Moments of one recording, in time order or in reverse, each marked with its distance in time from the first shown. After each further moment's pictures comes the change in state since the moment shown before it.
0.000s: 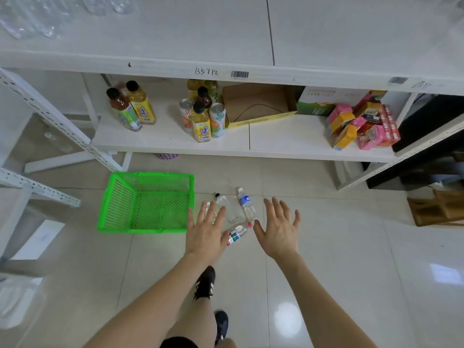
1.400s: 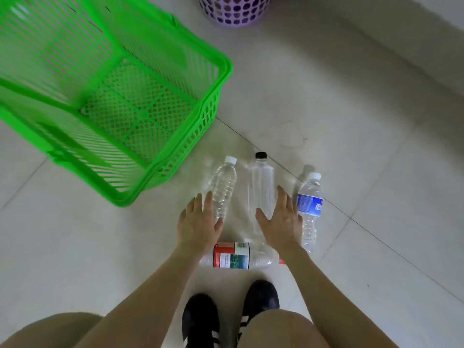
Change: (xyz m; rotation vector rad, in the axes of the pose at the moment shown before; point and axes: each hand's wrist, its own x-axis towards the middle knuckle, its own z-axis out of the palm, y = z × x) left_hand 0.243 -0.044 0.578 -0.370 -0.225 -0.790; right_hand 0.312 0.078 0.587 0.069 -0.516 -0.263
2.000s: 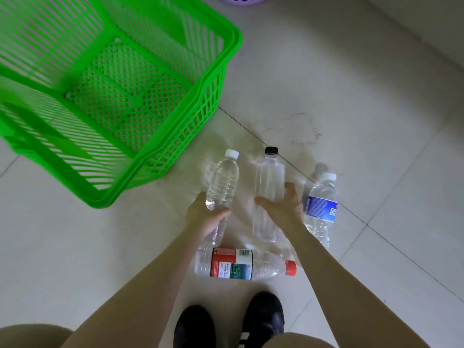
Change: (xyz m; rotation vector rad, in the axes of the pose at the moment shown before) left_hand 0.056 0.001 0.035 -0.852 -0.153 -0.474; right_hand 0.063 0.005 0.024 0.343 -0.108 0.261
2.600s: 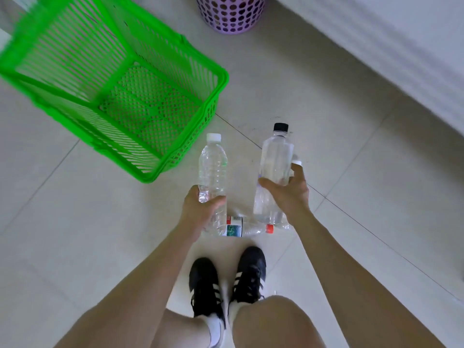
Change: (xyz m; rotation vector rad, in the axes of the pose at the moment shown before) left_hand -0.170 0.062 -0.080 -0.316 -0.010 0.011; right_hand -0.135 -0.053 -0.120 0.289 0.055 -0.022
